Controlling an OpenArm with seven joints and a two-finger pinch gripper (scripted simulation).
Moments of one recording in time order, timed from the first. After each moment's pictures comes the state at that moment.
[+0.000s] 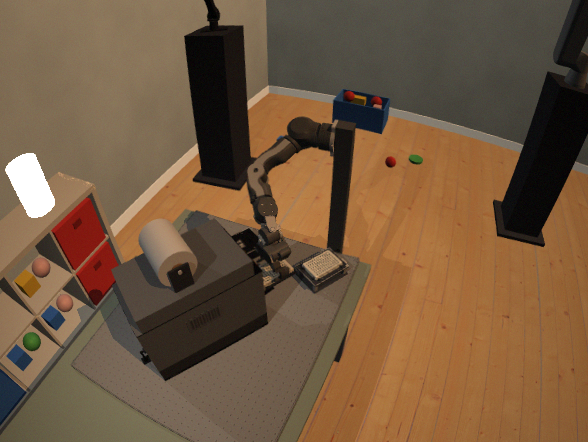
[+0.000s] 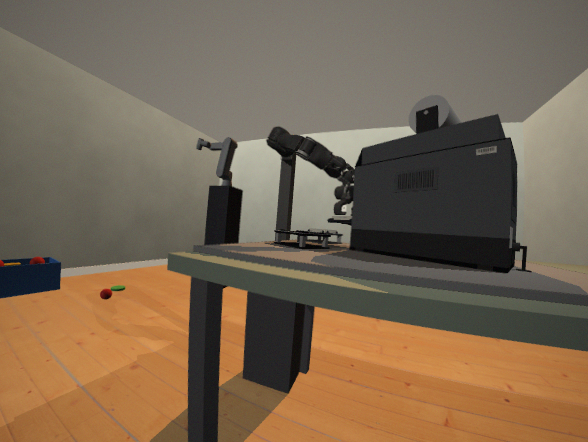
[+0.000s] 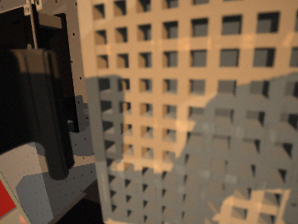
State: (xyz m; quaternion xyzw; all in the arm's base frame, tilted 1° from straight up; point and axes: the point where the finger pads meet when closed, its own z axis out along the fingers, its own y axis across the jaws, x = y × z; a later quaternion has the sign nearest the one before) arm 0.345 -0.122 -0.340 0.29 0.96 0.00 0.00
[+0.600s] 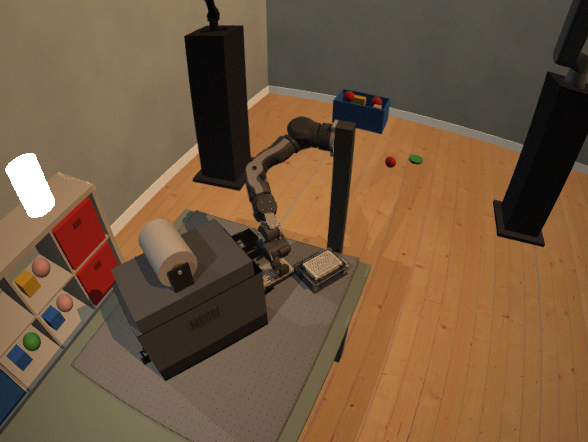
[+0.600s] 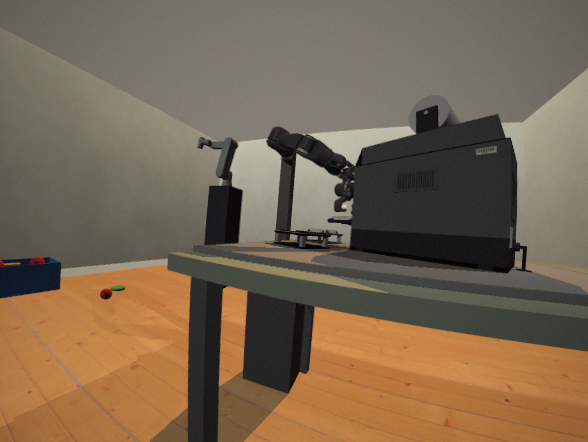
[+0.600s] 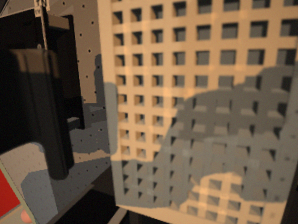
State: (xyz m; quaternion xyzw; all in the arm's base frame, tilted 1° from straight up) arm 0.345 -0.122 -0.328 0.29 0.96 0.00 0.01
